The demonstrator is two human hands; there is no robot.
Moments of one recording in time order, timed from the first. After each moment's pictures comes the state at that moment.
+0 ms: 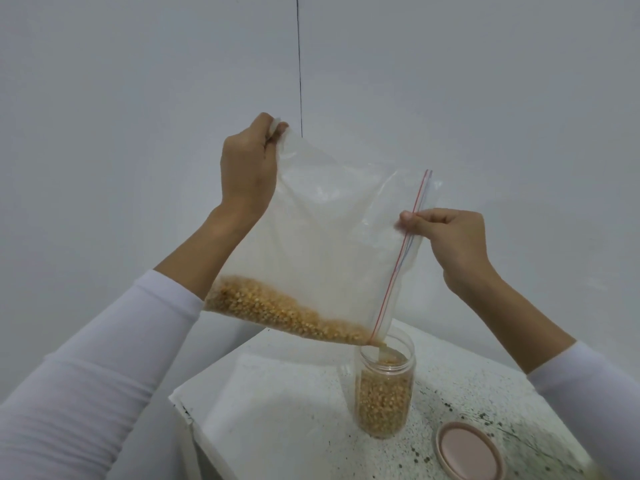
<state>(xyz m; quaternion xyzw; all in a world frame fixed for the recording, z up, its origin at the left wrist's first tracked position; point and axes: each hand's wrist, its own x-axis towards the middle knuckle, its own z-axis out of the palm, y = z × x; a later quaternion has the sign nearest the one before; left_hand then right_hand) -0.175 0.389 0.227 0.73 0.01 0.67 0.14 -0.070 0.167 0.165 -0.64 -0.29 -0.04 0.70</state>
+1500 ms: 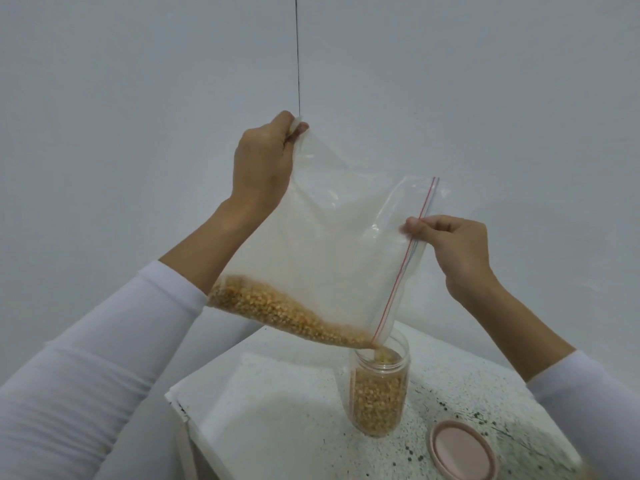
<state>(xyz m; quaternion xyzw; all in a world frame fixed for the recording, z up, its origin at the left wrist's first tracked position) -0.168 0.371 0.231 0.77 0.00 0.63 0.10 -0.066 0.156 0.156 -0.64 -0.26 -0.02 0.72</state>
